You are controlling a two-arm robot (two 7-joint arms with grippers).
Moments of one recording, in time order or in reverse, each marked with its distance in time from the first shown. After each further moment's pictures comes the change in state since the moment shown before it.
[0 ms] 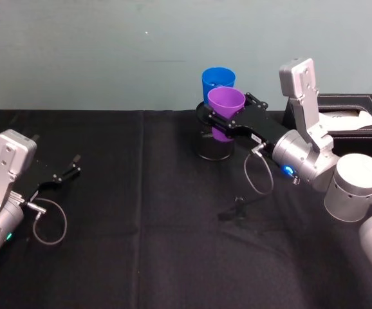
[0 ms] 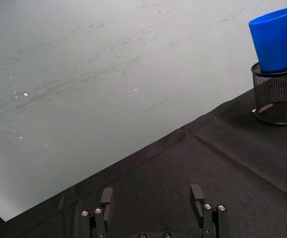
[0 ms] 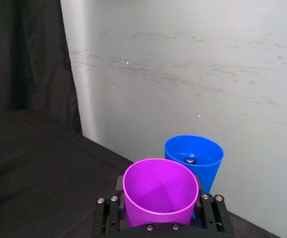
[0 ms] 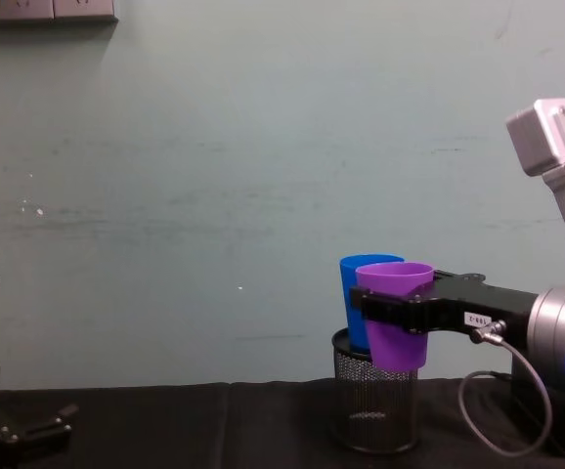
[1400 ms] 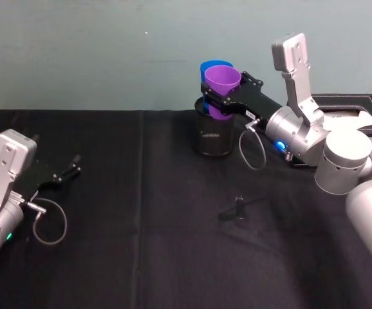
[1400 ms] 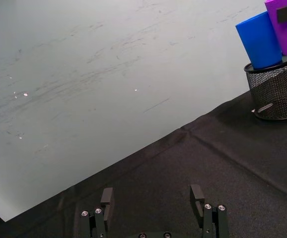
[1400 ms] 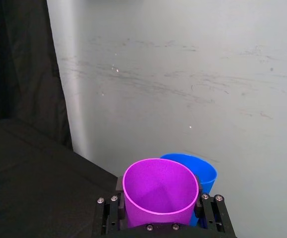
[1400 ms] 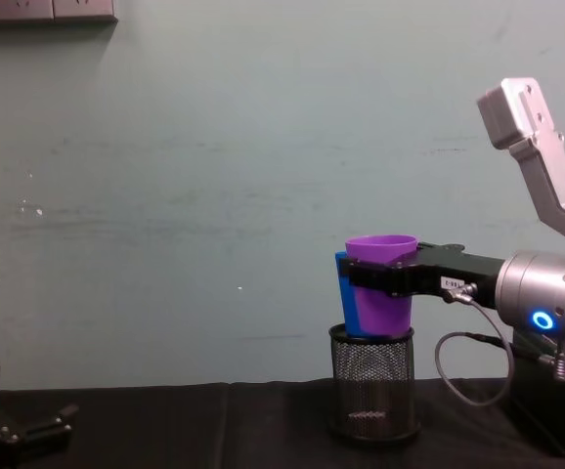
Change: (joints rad) left arm 0.000 0.000 0.000 0.000 0.000 0.000 0.000; right arm 0.139 -0.068 0.011 0.176 -0.030 -0.029 0.013
